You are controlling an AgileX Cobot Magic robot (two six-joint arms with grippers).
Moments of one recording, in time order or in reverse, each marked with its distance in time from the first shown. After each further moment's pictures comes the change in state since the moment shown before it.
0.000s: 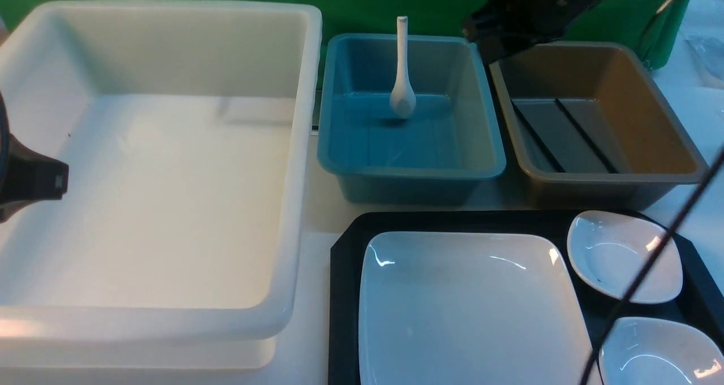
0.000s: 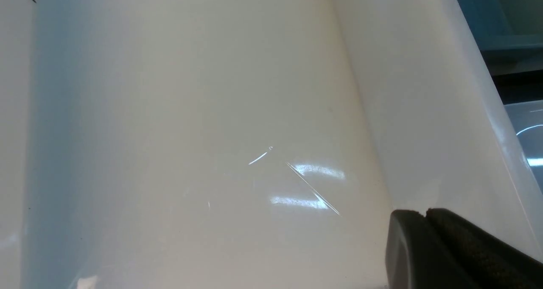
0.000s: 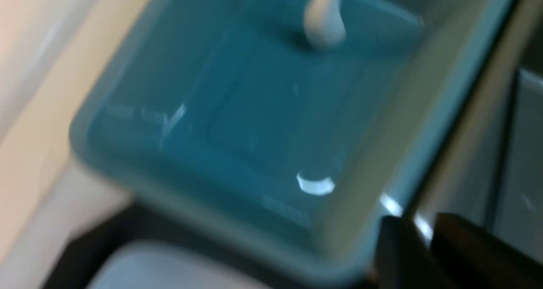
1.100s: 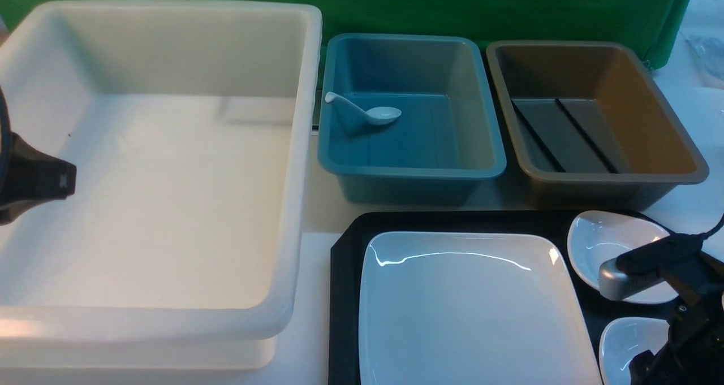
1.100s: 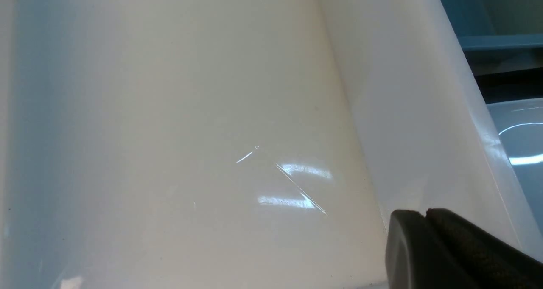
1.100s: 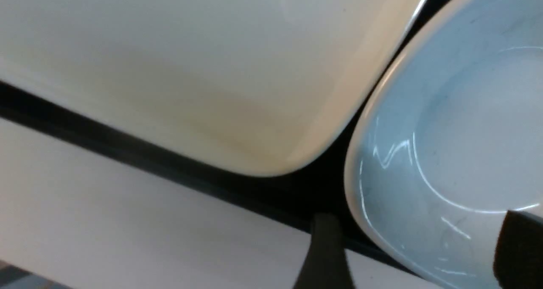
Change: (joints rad) right arm -0.052 -0.626 1.352 0.003 -0.230 -0.039; left arm 0.000 0.000 0.000 -0.031 0.009 0.006
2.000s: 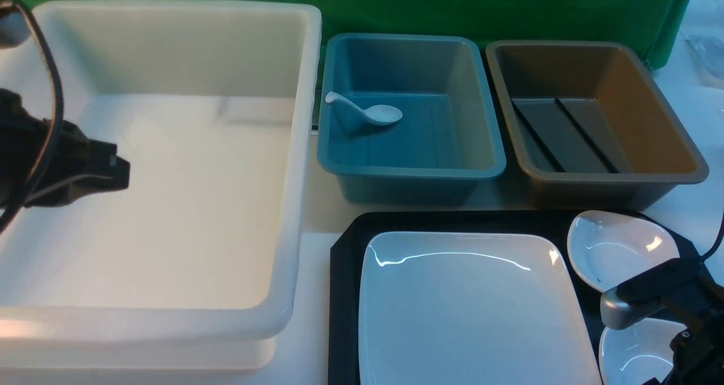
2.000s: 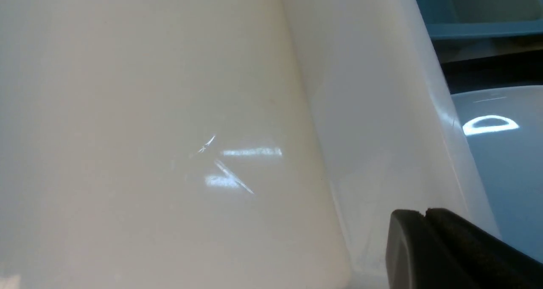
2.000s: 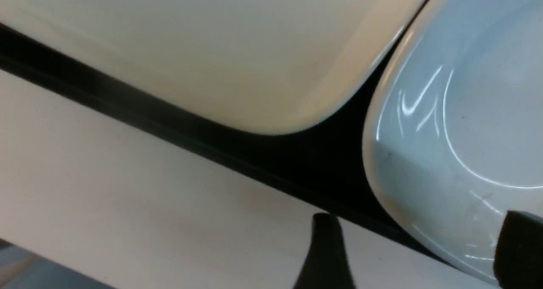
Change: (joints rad) right arm 0.000 -0.006 0.066 -0.002 -0.027 -0.035; left arm -0.020 0.171 -0.050 -0.154 -0.014 0.098
